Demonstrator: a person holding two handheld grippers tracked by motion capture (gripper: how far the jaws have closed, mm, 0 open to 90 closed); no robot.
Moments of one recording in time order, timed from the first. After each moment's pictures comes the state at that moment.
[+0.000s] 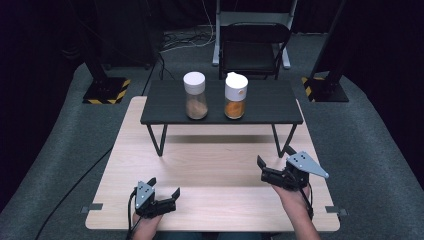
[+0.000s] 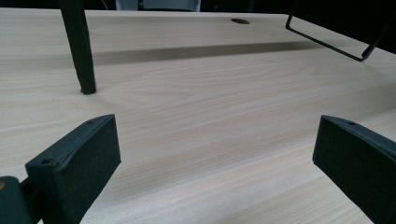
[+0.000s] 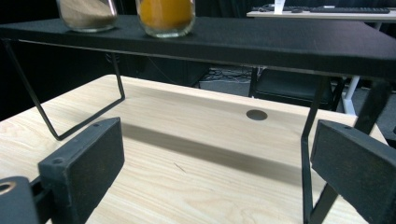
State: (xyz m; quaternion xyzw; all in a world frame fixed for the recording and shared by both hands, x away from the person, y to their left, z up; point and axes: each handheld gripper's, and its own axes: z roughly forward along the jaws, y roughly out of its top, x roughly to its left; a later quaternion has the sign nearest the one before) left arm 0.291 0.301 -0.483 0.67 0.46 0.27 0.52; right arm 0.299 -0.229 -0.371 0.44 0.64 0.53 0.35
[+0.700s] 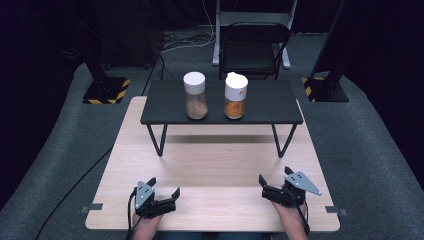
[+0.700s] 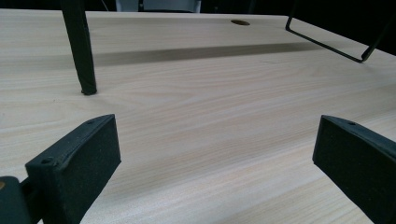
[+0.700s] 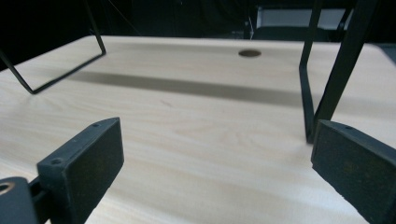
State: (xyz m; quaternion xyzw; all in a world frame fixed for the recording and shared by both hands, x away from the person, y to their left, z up) left arm 0.291 0.301 -0.483 0.67 0.46 0.27 0.52; right arm 0.290 -0.235 -0.438 0.49 0.64 0.50 0.32
